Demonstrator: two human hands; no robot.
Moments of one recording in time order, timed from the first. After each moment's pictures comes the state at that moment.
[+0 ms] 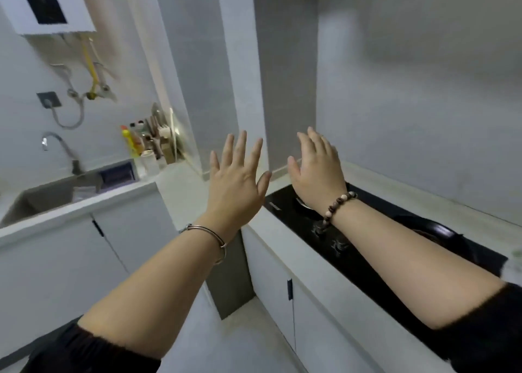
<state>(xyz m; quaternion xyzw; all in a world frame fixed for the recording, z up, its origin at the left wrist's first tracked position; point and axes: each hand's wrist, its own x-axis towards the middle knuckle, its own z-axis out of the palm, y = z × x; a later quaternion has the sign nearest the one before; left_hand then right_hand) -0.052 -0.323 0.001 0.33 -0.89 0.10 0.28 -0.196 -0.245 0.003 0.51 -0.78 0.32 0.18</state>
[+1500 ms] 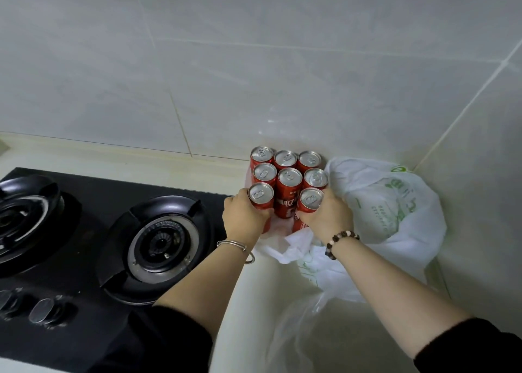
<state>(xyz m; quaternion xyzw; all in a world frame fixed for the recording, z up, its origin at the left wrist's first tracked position) -0.576 -0.009 -0.249 0.19 -0.91 -0.35 0.04 -0.592 0.156 -0.241 -0.07 -0.96 0.25 0.03</state>
